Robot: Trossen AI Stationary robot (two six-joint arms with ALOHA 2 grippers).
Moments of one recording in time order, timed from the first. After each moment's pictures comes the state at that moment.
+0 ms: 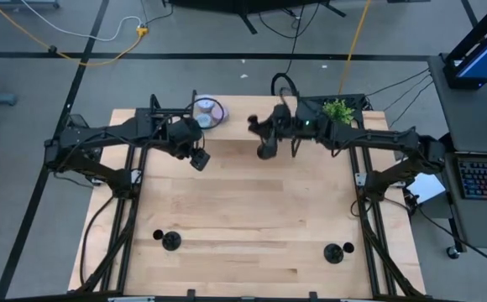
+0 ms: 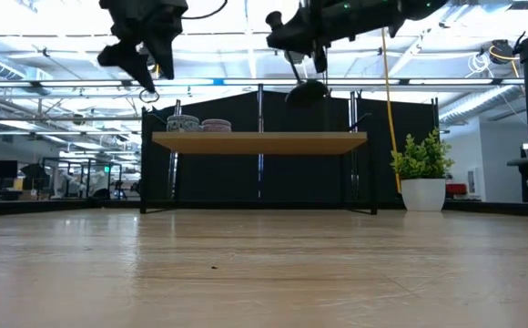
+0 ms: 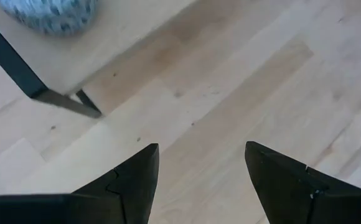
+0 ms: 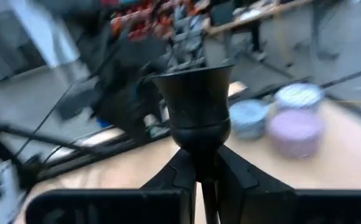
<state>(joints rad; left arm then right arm) 0.21 1.29 1.26 -1.05 -0.08 -0.68 -0.34 1.40 1.06 0.22 -0.19 0.26</state>
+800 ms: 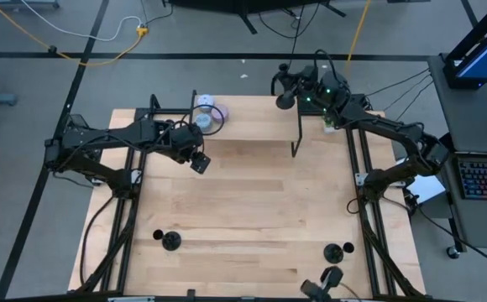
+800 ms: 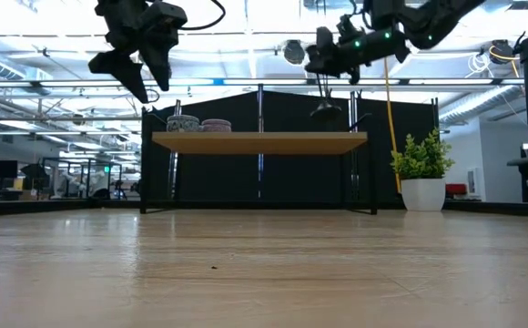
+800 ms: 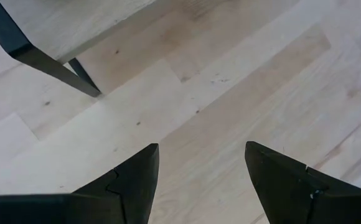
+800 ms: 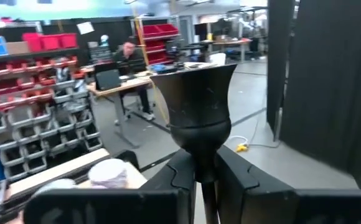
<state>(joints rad) 0.19 1.29 1.21 -1.04 -0.08 -0.78 -0.72 1.40 1.01 0.44 -0.07 0.13</state>
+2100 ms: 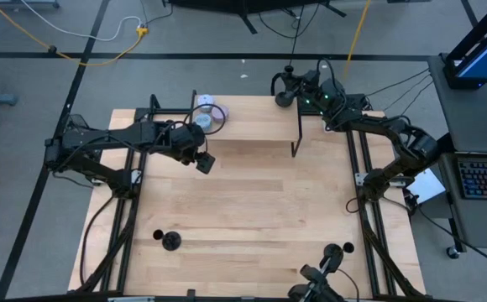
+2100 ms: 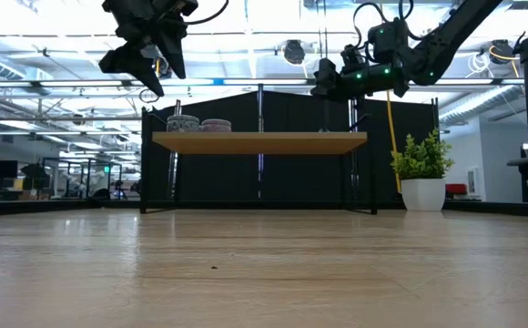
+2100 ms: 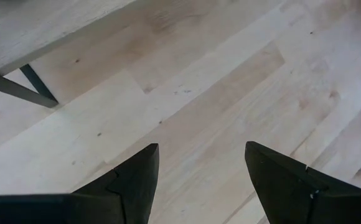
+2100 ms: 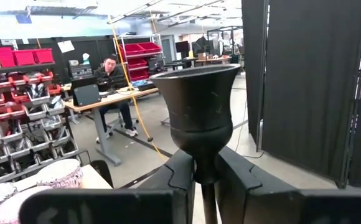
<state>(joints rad) 0.17 1.29 1.21 -0.93 -0.03 -0.83 -0.81 1.53 0.86 0.80 -0.08 0.13</state>
